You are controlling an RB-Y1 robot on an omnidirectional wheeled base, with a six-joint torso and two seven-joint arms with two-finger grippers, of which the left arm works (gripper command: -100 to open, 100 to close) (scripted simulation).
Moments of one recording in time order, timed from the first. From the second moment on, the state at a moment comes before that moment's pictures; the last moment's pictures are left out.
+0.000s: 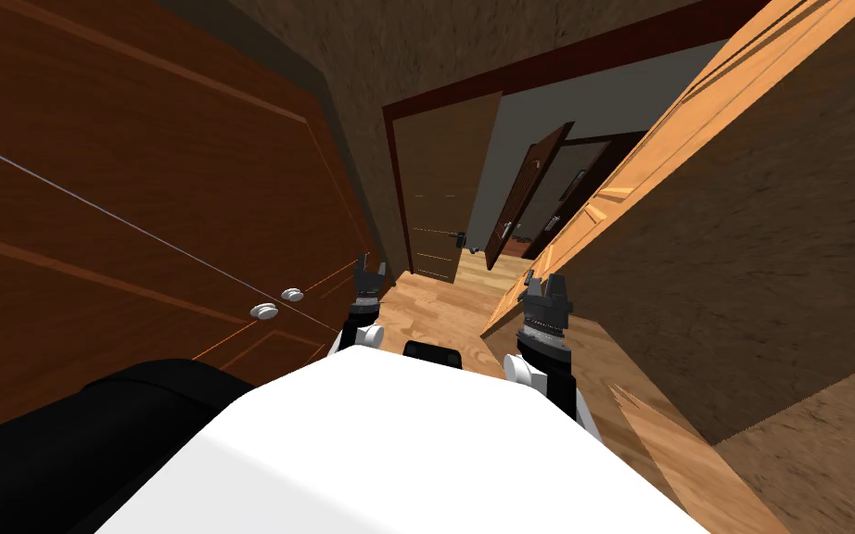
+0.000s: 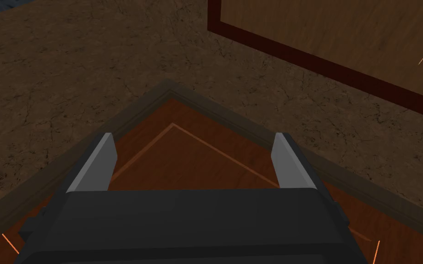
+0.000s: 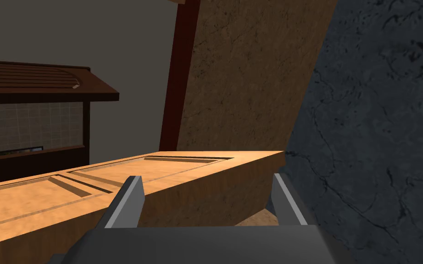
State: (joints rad) arm 0.54 0.00 -0.07 -2.23 0.02 -0.48 0.16
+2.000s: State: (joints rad) arm 0.32 0.07 -0.16 -1.86 0.07 -0.40 0.04
